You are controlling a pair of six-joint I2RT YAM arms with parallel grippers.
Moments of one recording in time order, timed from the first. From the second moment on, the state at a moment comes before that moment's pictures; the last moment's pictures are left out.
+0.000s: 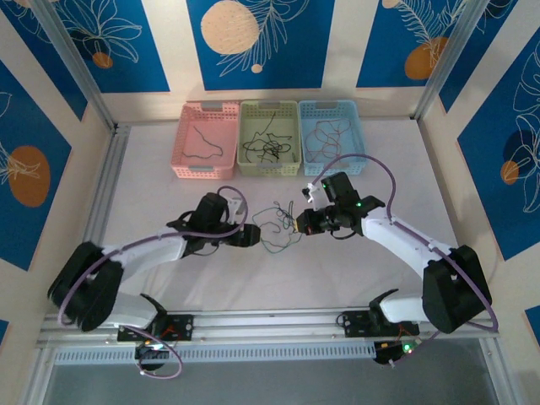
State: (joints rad) left arm -0.63 1.40 0.66 -0.07 0.34 -0.48; right arm 0.47 1.31 0.84 -0.52 -0.48 0.30
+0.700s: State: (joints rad) left arm -0.63 1.68 0.72 0.29 0.29 -0.45; right arm 0.47 1.31 0.82 -0.52 -0.49 0.30
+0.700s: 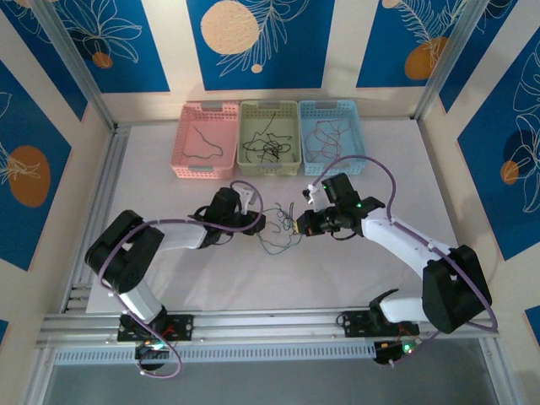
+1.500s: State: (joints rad) left arm -0.44 0.80 0.89 -0.66 -0.05 -0.37; right arm 0.15 1.21 0.61 -0.36 -0.46 0.42
